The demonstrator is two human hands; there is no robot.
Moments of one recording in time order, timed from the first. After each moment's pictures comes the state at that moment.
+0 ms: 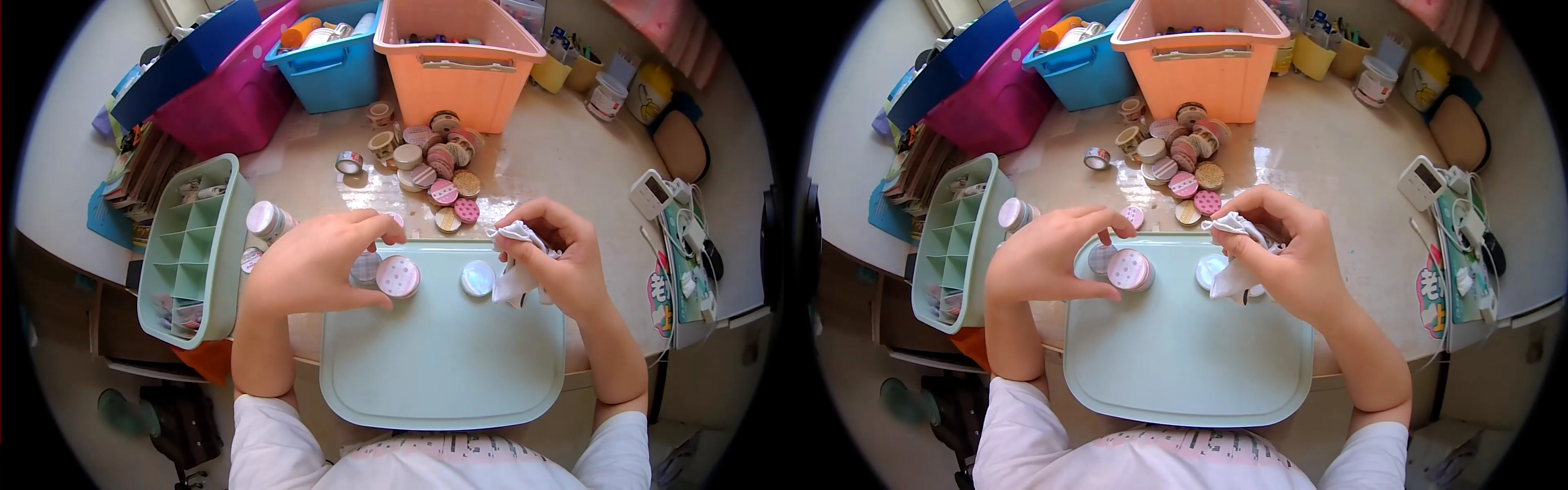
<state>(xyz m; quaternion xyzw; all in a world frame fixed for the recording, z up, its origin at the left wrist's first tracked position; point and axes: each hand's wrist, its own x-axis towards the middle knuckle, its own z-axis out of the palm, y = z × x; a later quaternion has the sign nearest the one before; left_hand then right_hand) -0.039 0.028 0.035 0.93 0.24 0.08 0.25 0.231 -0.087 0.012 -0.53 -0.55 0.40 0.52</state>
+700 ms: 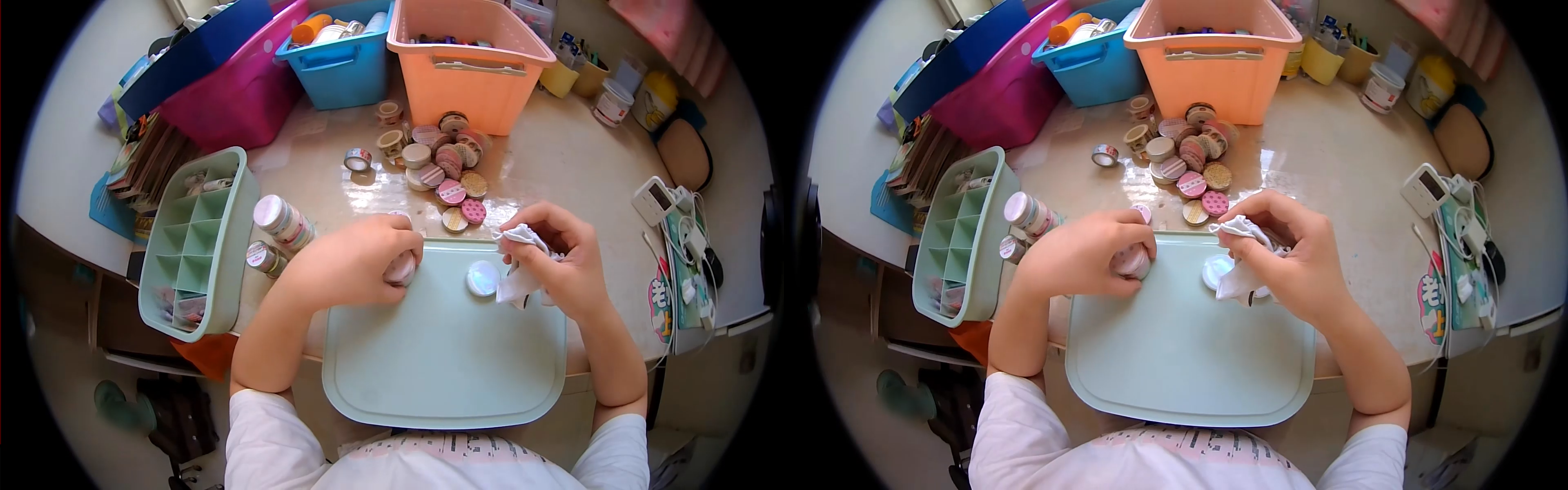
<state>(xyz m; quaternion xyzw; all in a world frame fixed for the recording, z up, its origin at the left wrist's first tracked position) -0.023 0.031 0.012 0.94 0.23 0.02 0.26 0.229 -0.086 0.009 -0.53 -0.55 0.41 0.51</state>
